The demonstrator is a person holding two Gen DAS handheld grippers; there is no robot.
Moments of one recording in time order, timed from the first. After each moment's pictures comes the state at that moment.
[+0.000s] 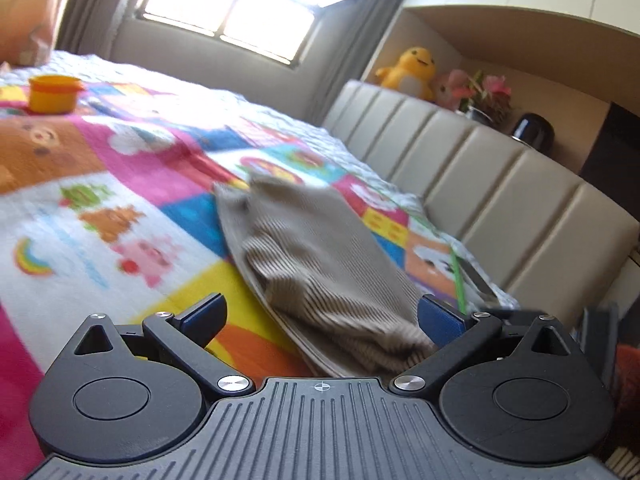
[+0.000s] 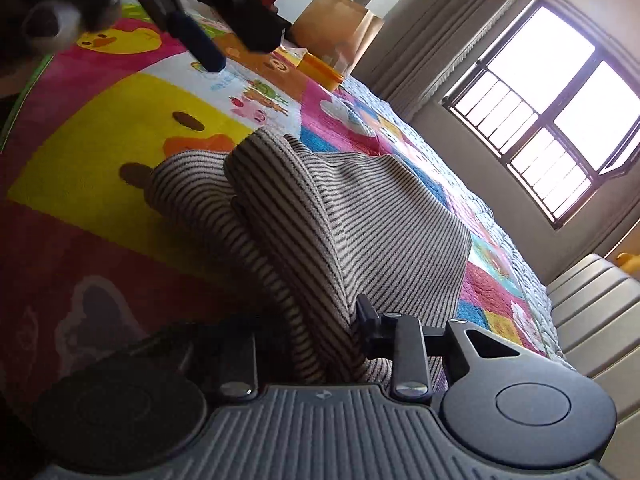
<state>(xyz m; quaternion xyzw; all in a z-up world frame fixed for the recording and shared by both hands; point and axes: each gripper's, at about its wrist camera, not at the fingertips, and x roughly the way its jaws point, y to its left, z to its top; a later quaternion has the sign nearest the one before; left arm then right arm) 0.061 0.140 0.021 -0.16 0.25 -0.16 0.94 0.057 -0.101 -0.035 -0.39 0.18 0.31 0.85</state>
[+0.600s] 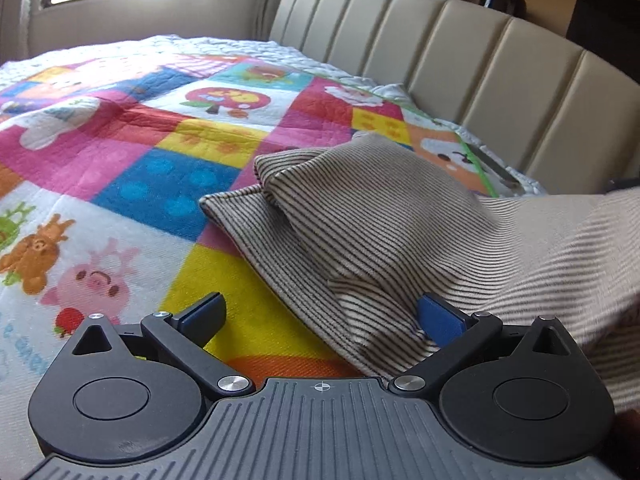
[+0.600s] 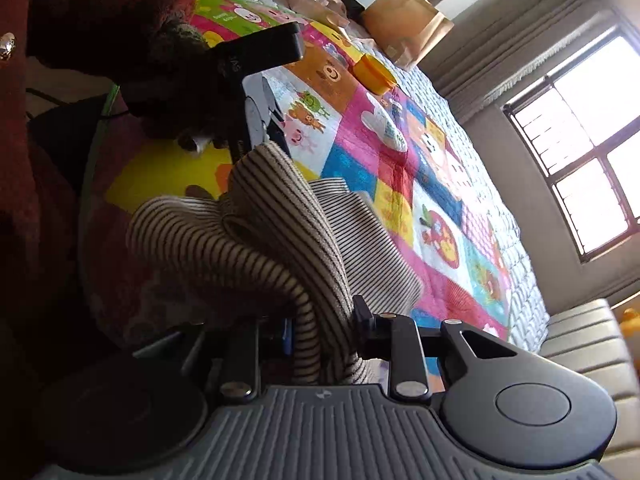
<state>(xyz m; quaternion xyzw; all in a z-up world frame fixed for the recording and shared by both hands) 0.155 0.123 -0.029 -0.04 0.36 -0.27 0.89 0.037 -0.101 0.091 -0.51 0.21 0.36 0.75</state>
